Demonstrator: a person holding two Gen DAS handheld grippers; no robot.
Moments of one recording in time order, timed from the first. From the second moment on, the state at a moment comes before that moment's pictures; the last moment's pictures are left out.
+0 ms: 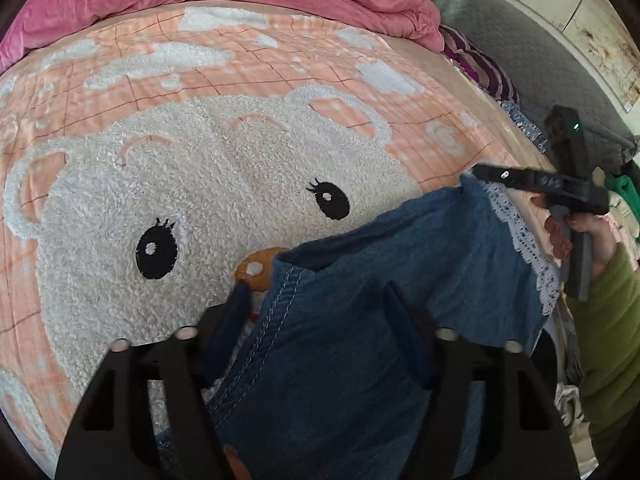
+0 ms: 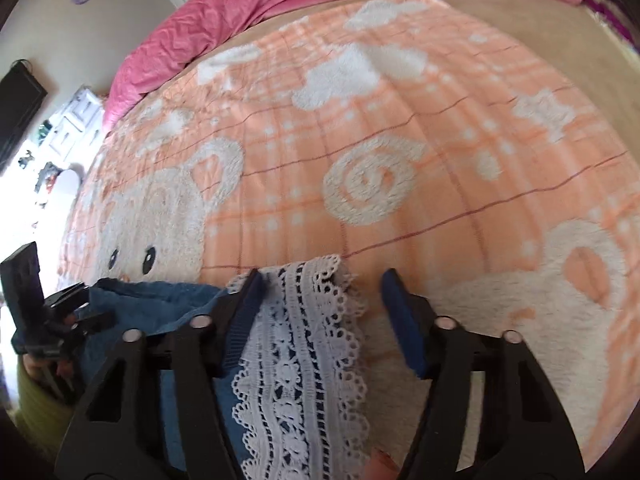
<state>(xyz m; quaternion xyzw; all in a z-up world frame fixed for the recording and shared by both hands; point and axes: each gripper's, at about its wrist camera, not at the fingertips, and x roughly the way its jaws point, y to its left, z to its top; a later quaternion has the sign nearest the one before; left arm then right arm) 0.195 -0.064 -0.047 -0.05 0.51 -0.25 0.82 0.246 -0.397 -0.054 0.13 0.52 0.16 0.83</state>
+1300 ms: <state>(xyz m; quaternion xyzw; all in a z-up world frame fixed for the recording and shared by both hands) 0.131 -0.016 0.000 -0.10 0.42 -0.16 0.89 0.088 -0.442 -0.010 0.14 0.42 0.12 0.89</state>
